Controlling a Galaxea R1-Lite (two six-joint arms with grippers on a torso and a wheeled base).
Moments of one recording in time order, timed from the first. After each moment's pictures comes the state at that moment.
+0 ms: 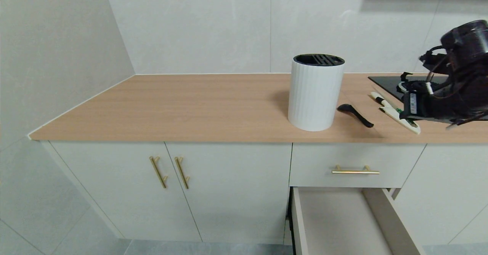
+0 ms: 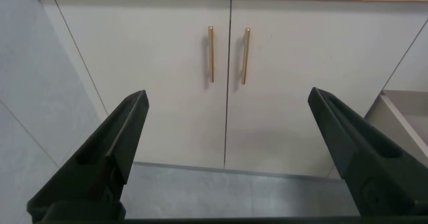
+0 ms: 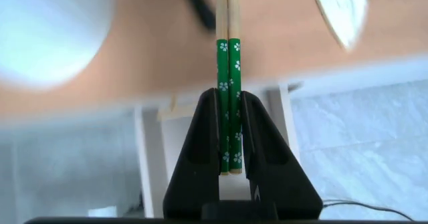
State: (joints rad) left arm 0.00 0.00 0.00 0.00 0.05 -0.01; right arm 0.15 1.69 -1.50 0.52 -0.17 0.26
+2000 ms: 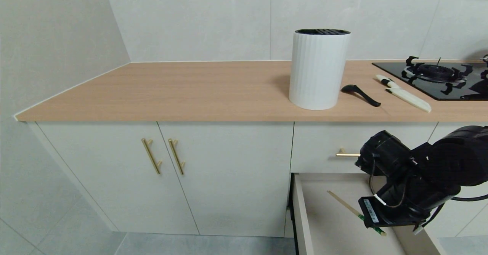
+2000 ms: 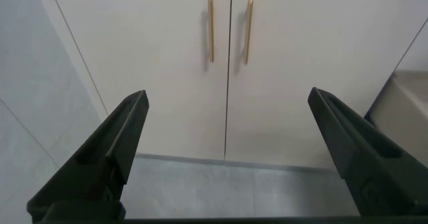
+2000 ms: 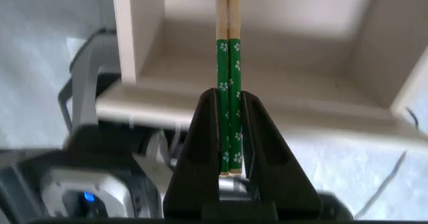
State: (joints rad) left arm 0.00 0.00 0.00 0.00 0.05 -0.01; right arm 0.47 1.80 -1.02 0.50 -0.07 0.40
